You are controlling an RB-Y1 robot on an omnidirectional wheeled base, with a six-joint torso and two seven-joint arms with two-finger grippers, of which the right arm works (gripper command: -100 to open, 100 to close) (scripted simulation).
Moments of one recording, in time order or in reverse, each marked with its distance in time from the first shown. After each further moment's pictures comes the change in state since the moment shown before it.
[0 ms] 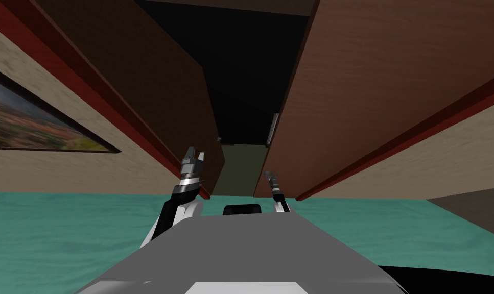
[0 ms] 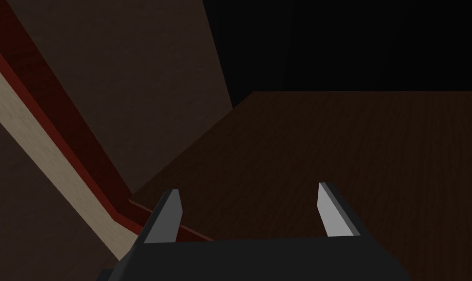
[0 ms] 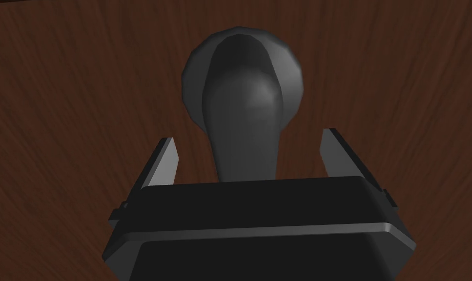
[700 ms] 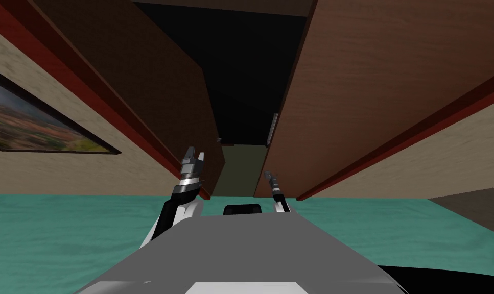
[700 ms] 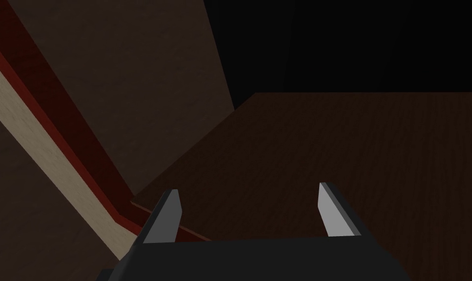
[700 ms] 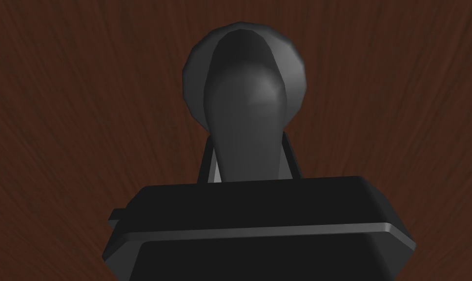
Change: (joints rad) arm -0.003 0.001 -0.006 0.006 -0.003 0.002 0.001
